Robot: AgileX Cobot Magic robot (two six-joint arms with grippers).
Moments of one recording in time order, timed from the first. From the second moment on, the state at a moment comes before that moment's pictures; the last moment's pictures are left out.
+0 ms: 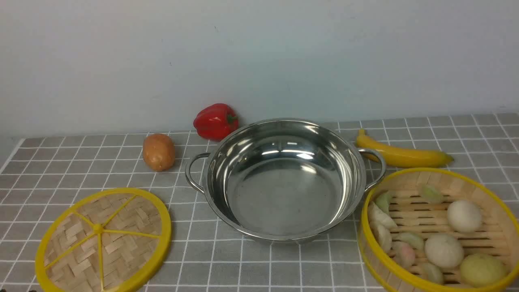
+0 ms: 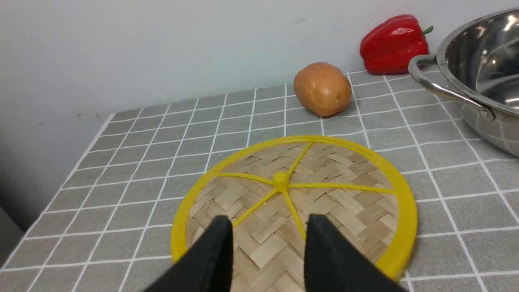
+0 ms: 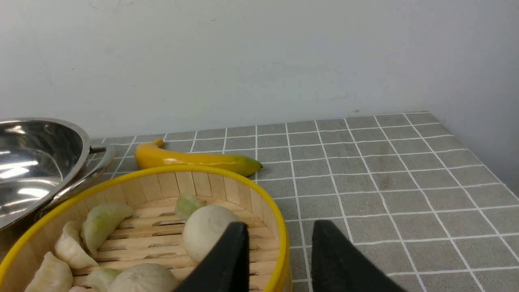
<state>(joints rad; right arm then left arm) -0.08 0.00 -0.03 0.02 0.36 0.15 0.02 0.00 0.01 0.14 0.32 0.04</state>
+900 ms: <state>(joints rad) -0.08 0.00 -0.03 0.02 0.36 0.15 0.02 0.00 0.01 0.15 0.32 0.04</state>
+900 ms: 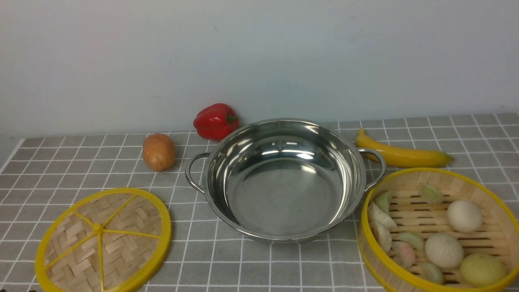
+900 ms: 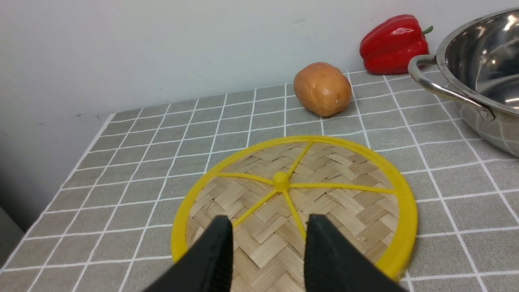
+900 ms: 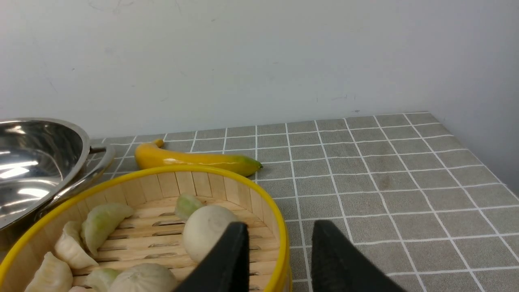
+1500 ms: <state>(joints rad) -0.08 0.00 -0.03 0.12 0.36 0.21 0.02 0.00 0.01 0.34 0.32 0.10</state>
